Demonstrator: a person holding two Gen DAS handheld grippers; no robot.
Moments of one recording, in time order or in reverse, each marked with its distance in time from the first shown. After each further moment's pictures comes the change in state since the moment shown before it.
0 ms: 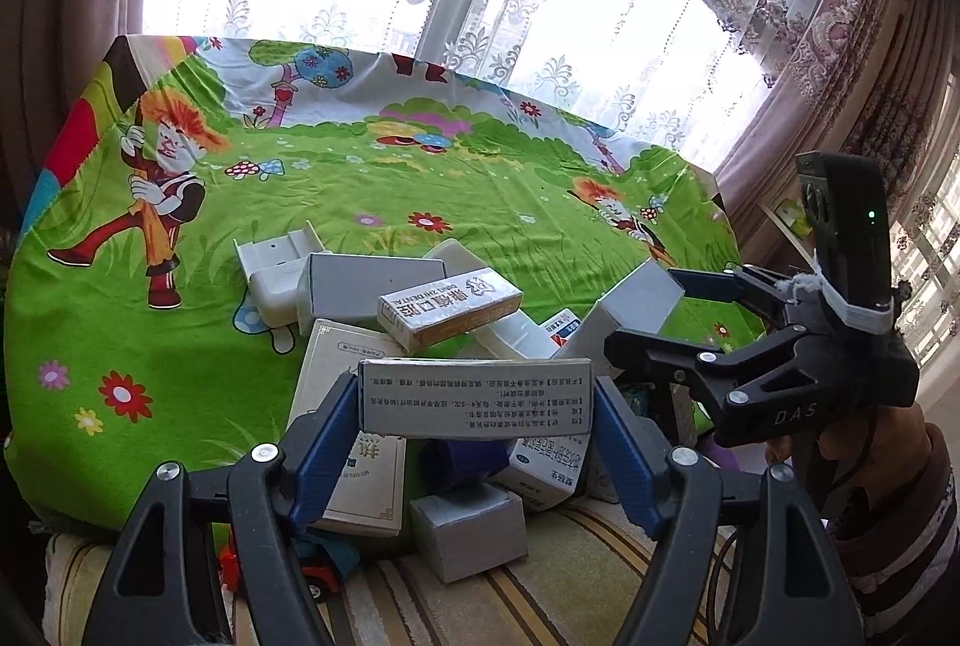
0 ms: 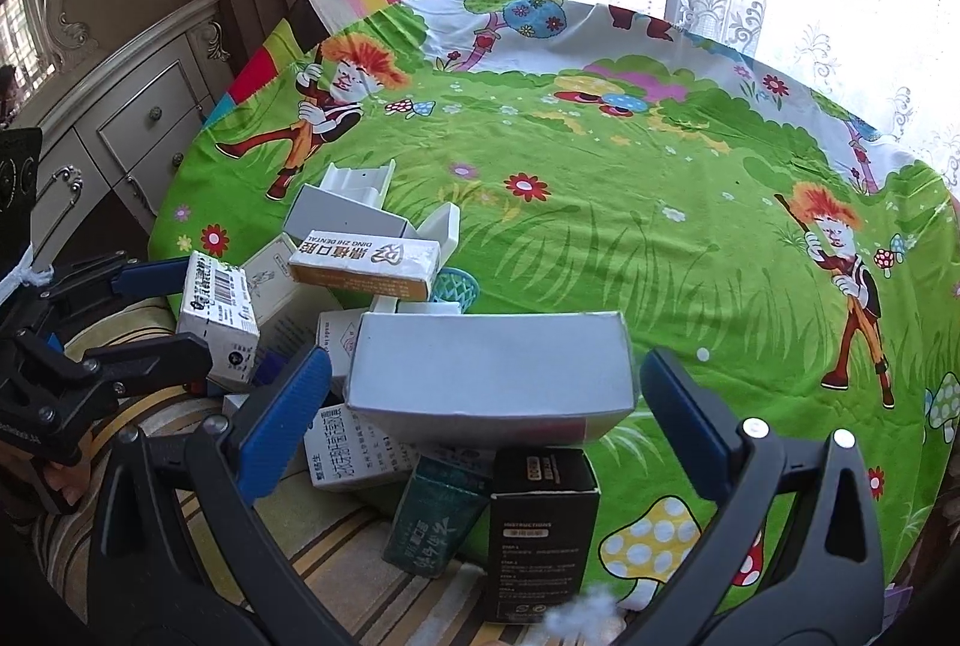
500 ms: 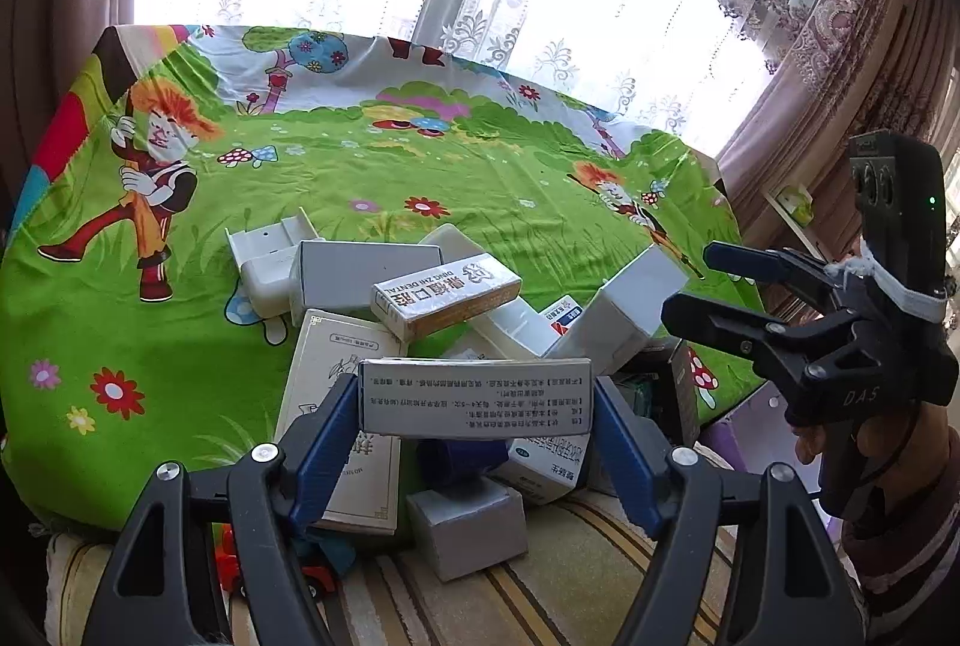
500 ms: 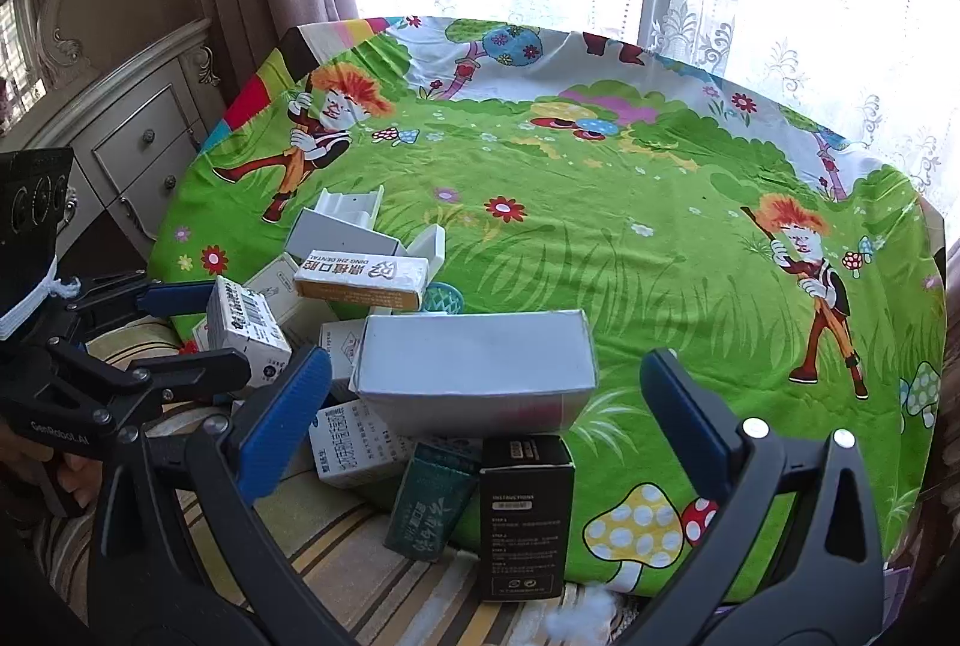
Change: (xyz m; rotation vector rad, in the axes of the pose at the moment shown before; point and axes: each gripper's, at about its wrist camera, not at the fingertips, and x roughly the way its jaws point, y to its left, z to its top) left arm 0.008 0.000 0.002 0.000 0.040 -0.002; right arm -0.030 -0.005 0.001 0.039 -0.071 -0.023
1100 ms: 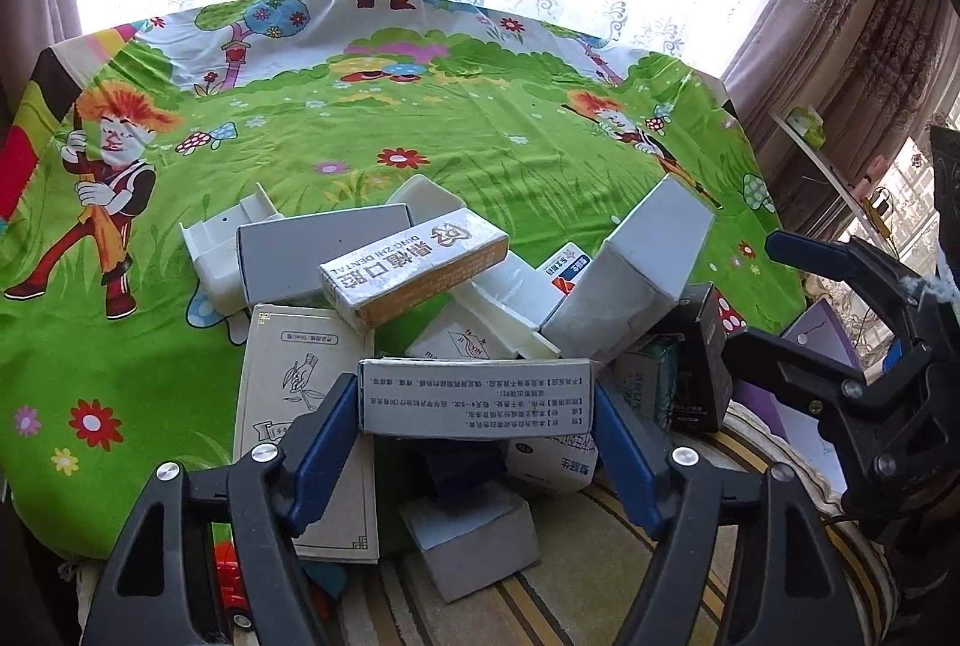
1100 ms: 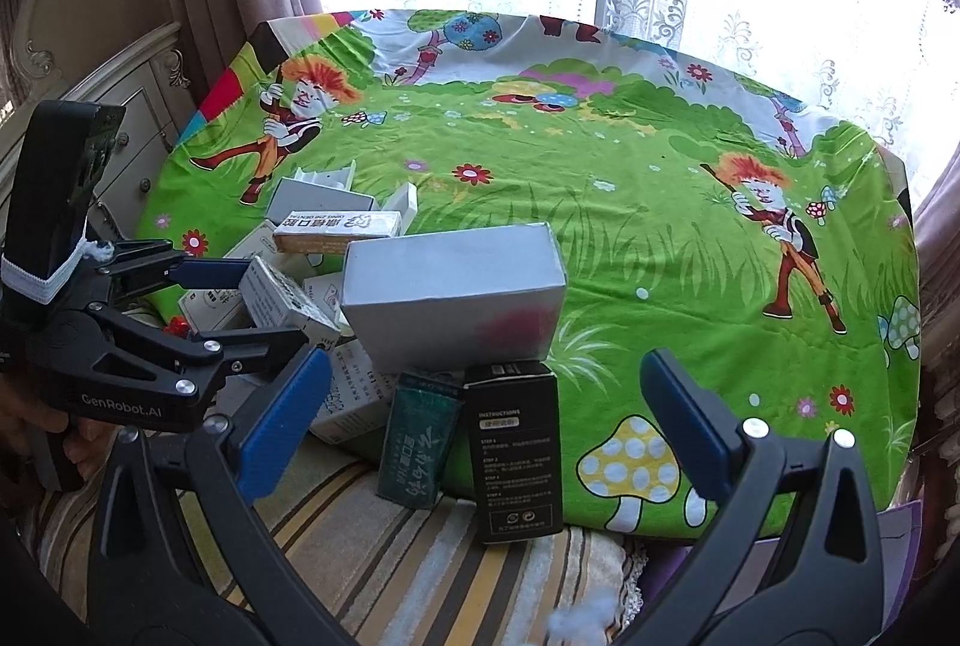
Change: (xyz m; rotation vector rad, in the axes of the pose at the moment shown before) left arm 0.035 -0.017 0.004 0.101 0.146 0.040; right arm -0.013 0.009 -0.031 0.040 0.005 -0.098
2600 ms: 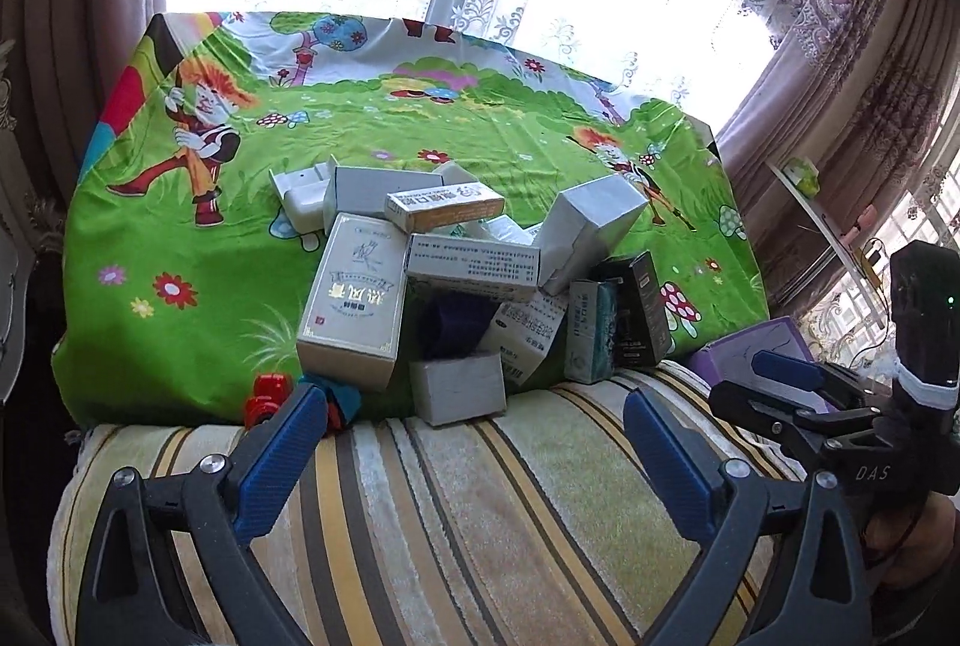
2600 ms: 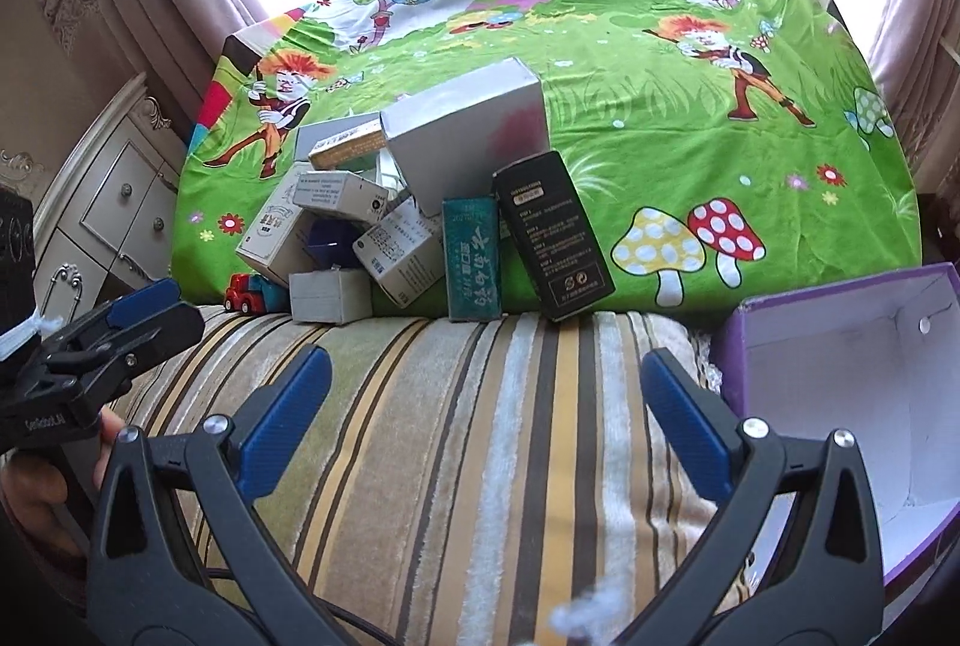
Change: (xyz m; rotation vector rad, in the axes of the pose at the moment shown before) left arm -0.081 -0.009 -0.055 -0.092 -0.079 0.021; right arm -0.052 0.011 -0.063 0.299 0.109 0.005
